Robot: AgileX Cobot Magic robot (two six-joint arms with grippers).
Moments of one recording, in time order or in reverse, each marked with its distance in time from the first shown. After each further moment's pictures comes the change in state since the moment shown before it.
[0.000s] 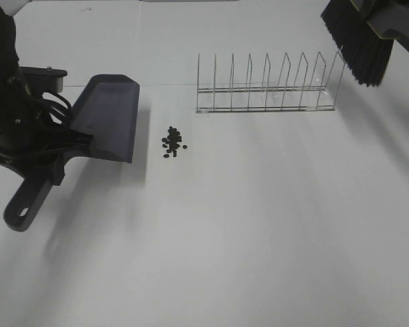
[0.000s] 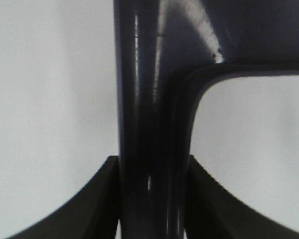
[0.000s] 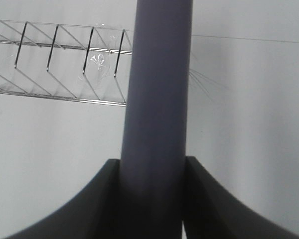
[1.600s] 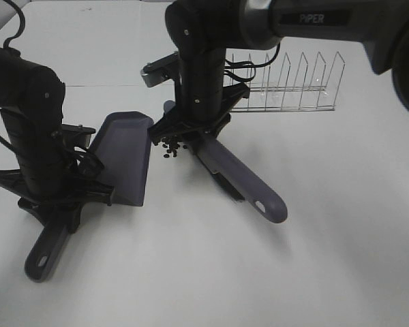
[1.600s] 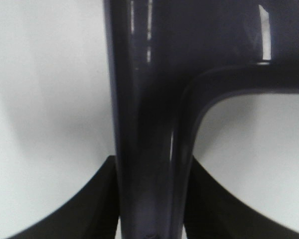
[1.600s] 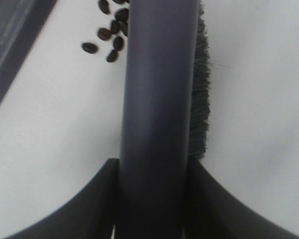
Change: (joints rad) left arm -0.040 0.215 0.007 -0.028 -0.023 0.003; right arm 0.678 0.287 0.102 -0.274 -0.069 0.280
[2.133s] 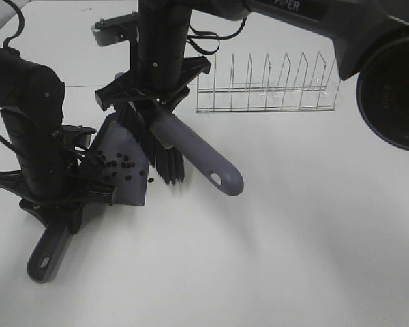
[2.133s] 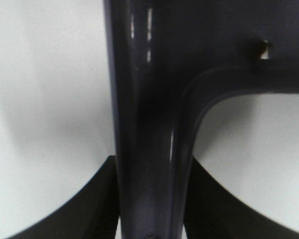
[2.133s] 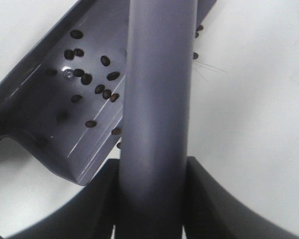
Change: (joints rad) left arm 0.000 0.000 0.000 -0.023 0.000 0.000; right arm 0.052 0.050 -0.328 0.125 0.147 -0.051
